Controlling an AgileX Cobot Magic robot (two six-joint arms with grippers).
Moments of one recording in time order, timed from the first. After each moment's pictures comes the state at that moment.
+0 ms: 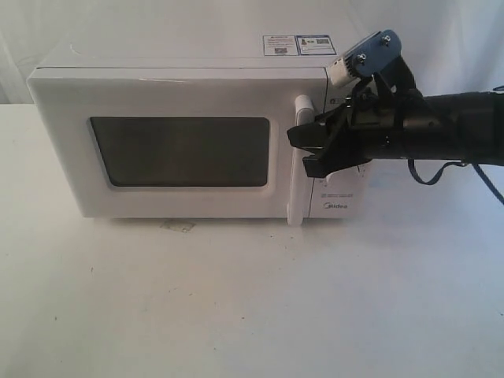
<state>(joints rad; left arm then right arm) 0.03 0.01 0.02 -0.16 0.42 0.05 0.14 1.57 -0.91 1.65 0.58 -1.95</state>
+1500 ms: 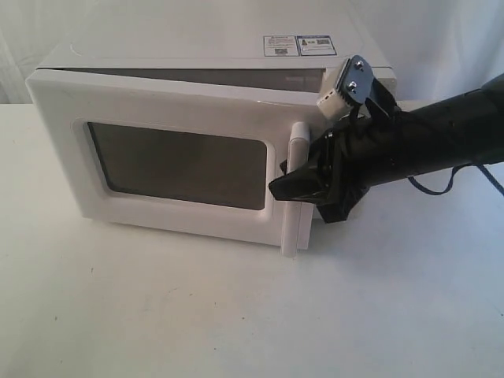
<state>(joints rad) 0.03 0.01 0.02 -0.16 0.42 0.05 0.13 1.59 -0.95 1.25 0.89 -1.73</state>
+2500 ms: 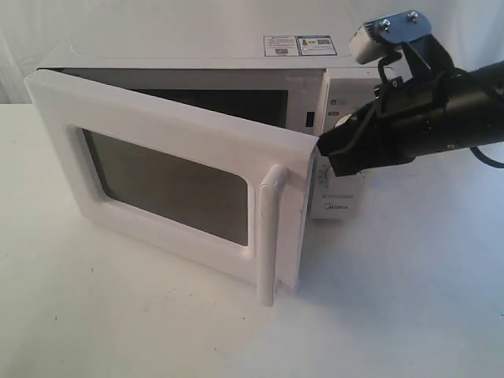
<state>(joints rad) 0.03 0.01 0.02 -0.16 0.42 0.05 0.14 1.36 -0.95 0.97 0.64 -1.17</state>
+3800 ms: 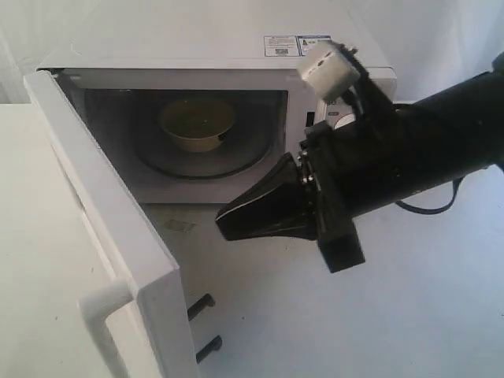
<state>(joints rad) 0.03 0.01 0.02 -0.16 0.42 0.05 0.29 1.42 -0.94 1.25 1.18 -1.52</state>
